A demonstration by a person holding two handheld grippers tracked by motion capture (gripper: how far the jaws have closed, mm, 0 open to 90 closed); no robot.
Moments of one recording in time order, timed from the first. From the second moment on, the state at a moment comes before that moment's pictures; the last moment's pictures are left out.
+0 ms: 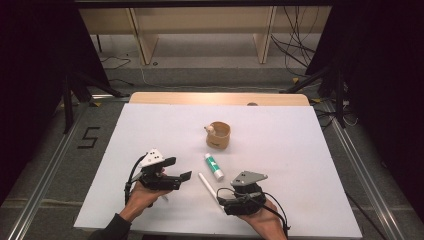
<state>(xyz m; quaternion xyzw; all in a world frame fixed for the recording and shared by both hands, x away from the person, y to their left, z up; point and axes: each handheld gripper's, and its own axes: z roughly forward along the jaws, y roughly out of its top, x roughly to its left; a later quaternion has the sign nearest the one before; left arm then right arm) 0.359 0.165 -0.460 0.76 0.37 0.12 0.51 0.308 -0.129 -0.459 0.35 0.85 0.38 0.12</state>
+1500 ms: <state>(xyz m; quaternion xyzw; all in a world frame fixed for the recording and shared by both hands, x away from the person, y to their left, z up) 0.330 0.181 -0.465 0.74 0.40 0.15 0.52 0.316 -0.087 -0.484 0.35 0.87 0.32 0.12</state>
